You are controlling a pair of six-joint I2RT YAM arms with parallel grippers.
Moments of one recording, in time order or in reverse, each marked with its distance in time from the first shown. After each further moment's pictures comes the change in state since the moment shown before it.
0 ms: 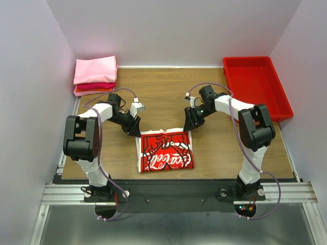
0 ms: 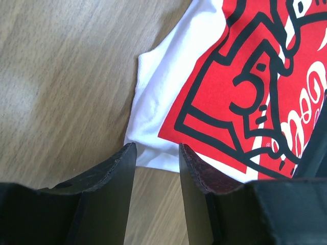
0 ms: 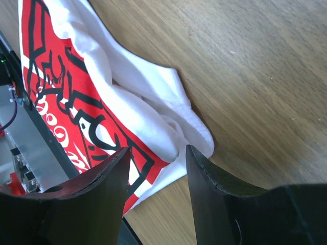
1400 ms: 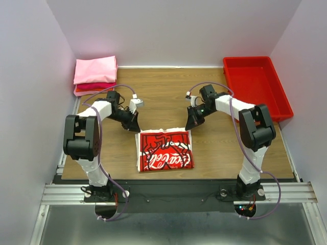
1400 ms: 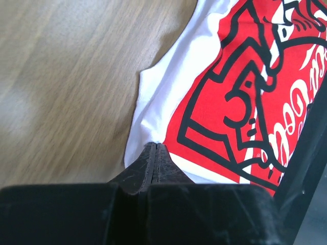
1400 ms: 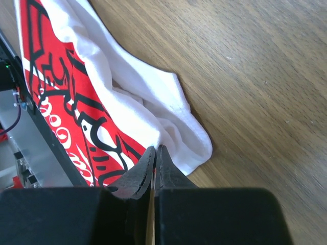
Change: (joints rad) left arm 0.010 0.042 0.057 -0.012 0.048 -0.039; right arm 0.000 0.005 0.000 0.022 -0.011 0.018
